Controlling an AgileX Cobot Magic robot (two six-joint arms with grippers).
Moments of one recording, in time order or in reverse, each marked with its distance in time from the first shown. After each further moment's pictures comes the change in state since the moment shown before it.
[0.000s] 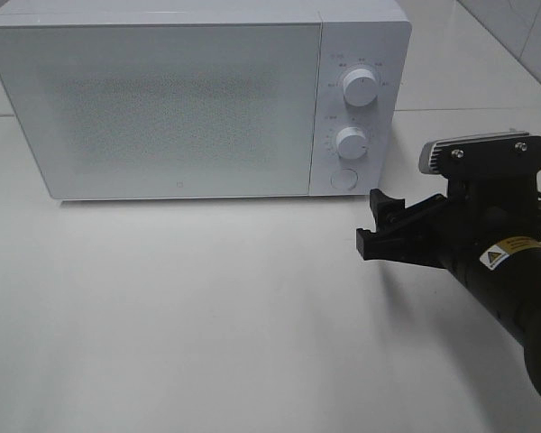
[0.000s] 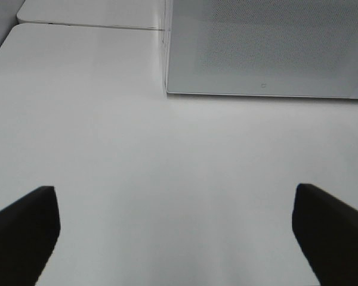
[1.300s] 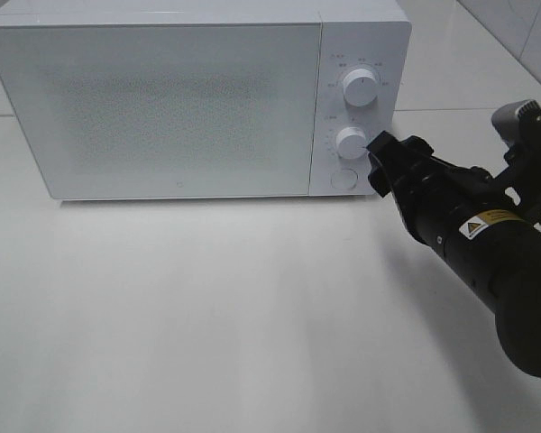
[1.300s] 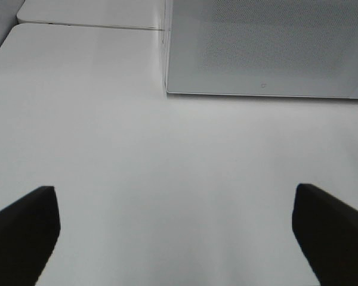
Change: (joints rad) left arm 0.000 0.000 0.000 0.000 0.000 0.000; right arm 0.001 0.001 -0.080 0.045 0.035 0.842
